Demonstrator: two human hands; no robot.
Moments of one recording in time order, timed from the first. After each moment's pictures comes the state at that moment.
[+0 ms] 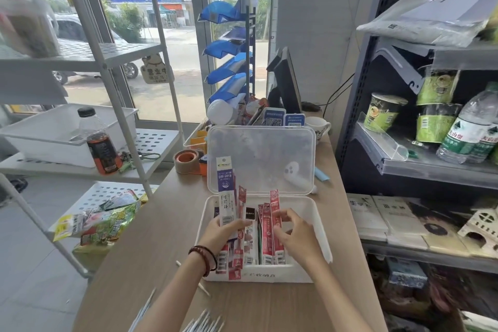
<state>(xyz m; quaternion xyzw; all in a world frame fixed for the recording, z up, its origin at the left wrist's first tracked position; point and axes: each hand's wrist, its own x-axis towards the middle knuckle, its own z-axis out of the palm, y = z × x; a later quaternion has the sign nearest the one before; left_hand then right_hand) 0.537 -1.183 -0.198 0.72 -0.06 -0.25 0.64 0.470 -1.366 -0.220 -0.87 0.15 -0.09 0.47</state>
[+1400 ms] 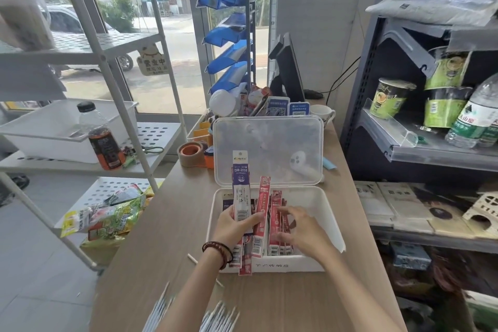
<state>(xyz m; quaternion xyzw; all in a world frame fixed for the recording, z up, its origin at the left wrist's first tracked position) 0.542 -1.185 -0.210 0.74 -0.07 -0.20 0.64 0.478 -1.362 -0.225 -0.92 0.13 0.01 0.37</state>
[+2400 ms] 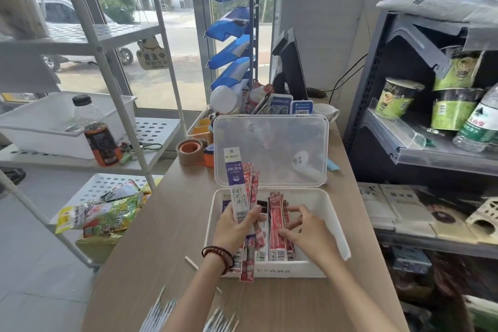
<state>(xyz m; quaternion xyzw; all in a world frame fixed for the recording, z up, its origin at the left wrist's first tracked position) 0.542 -1.188 -0.212 0.74 -0.11 -0.15 0.64 0.477 -1.362 -0.224 -0.91 0.20 -0.02 0.36</state>
